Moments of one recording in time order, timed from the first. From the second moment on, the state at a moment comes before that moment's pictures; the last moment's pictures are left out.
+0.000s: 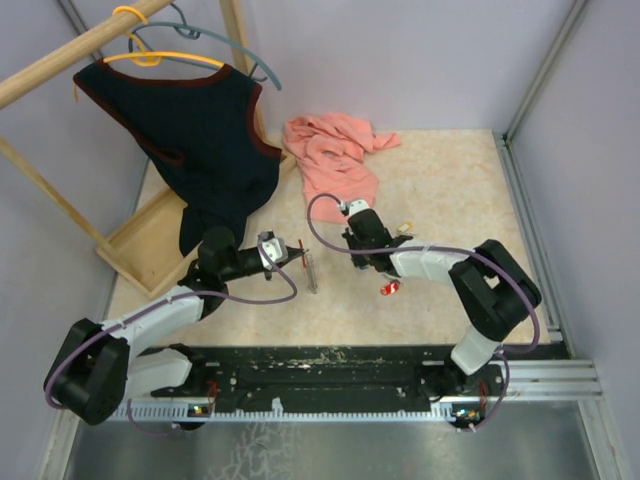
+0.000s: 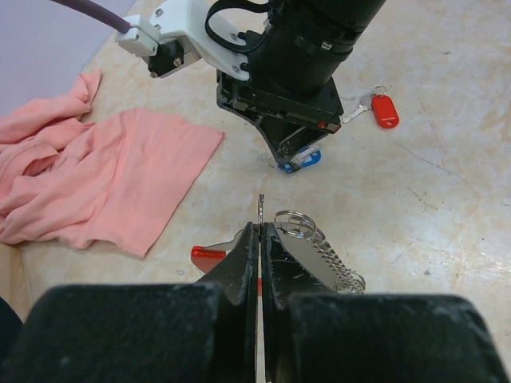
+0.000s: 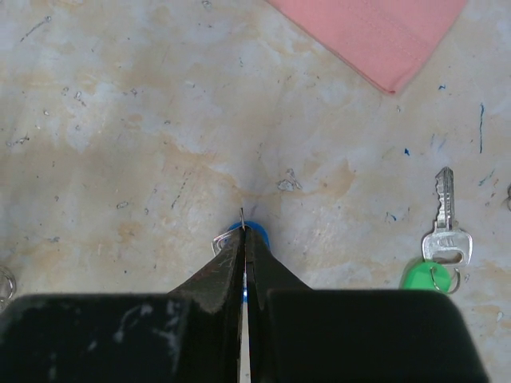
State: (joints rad) left arm -0.52 1.15 0.45 0.53 0.67 0.44; right arm 0.67 1.64 0.84 0.00 0.17 0.18
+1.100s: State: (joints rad) left arm -0.52 1.15 0.45 0.53 0.68 0.44; right arm 0.68 2.09 1.59 -0.97 0.06 -0.06
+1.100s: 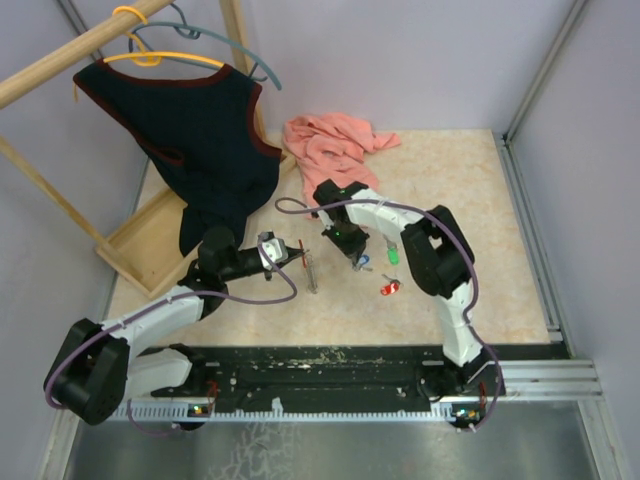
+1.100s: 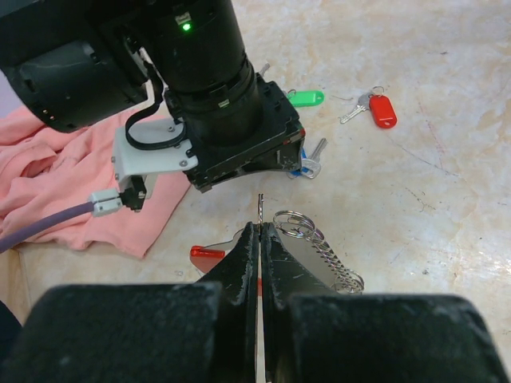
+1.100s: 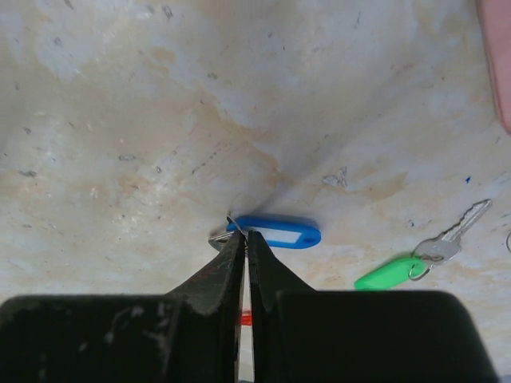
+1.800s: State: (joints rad) left arm -0.52 1.15 0.45 0.53 0.68 0.44; right arm 0.69 1.68 1.09 -0.51 0.01 0.00
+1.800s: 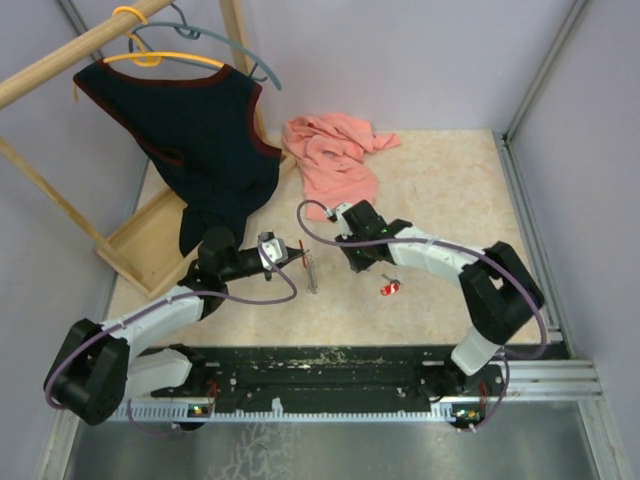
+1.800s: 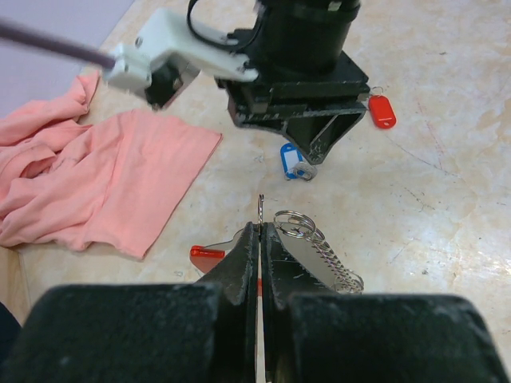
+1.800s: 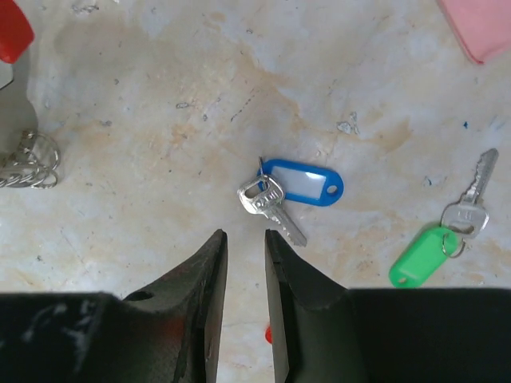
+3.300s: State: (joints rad) left arm -0.52 1.15 0.45 0.53 0.68 0.44; right arm 0.63 1.61 0.50 0.62 -0.03 0.13
